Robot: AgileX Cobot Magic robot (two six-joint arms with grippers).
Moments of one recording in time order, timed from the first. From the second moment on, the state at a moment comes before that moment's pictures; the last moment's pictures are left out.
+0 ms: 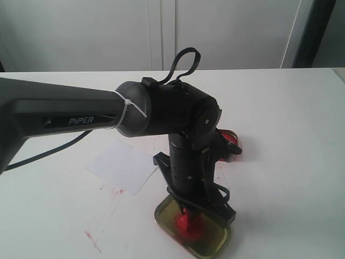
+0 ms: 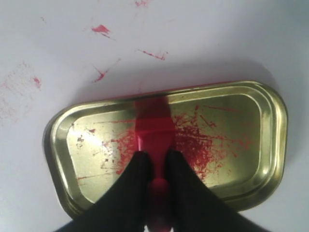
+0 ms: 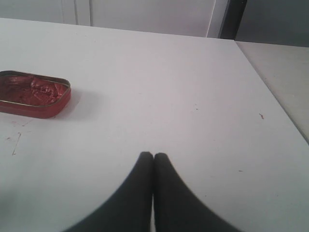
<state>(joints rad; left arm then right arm) -0.97 2.10 -1.62 -0.07 1.08 -0.05 0.01 0.08 -0.01 -0.06 0.30 0.00</state>
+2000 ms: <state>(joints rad) -0.87 2.05 -1.71 -0.06 1.19 0.27 0.01 0.08 -0.01 -0.06 0.30 0.01</state>
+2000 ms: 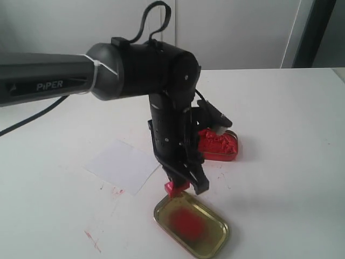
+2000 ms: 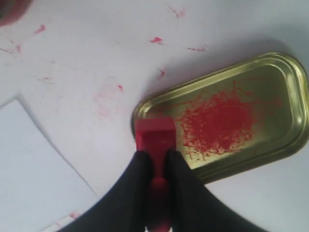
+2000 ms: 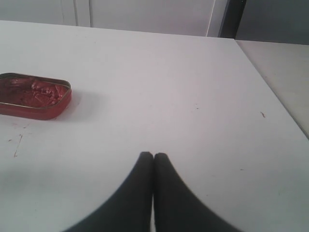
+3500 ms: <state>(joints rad) -0.73 2.45 -2.37 -0.12 1.15 0.39 0.01 0.08 -0.01 -0.06 0.30 0.02</state>
